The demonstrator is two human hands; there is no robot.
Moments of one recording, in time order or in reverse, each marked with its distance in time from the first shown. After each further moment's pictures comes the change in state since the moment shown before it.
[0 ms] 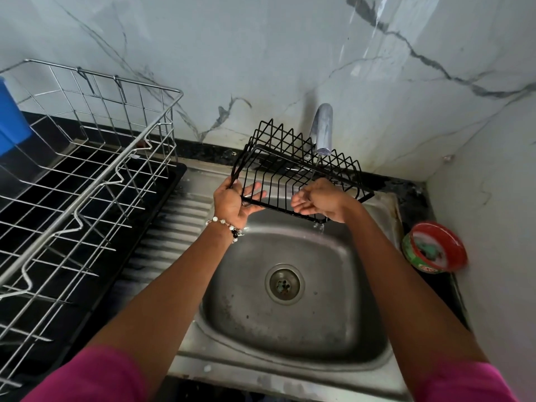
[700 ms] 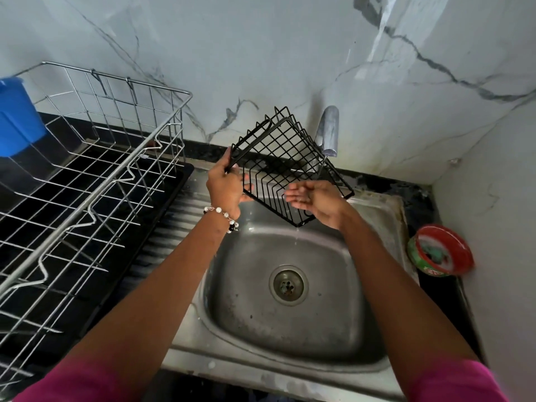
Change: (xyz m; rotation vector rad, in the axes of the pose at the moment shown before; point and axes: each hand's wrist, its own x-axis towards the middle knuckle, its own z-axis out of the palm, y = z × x) left_hand -0.009 0.032 0.004 0.259 0.080 0.345; right_hand 0.002 0.004 0.017 0.465 -0.051 -0.144
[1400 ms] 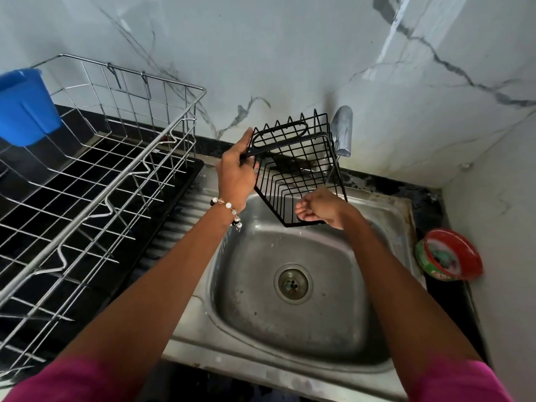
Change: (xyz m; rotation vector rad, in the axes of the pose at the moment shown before) left_hand -0.012 0.023 -0.004 0.341 -0.058 0.341; right_hand 0.010 0.008 0.011 -0.488 0.021 0.177
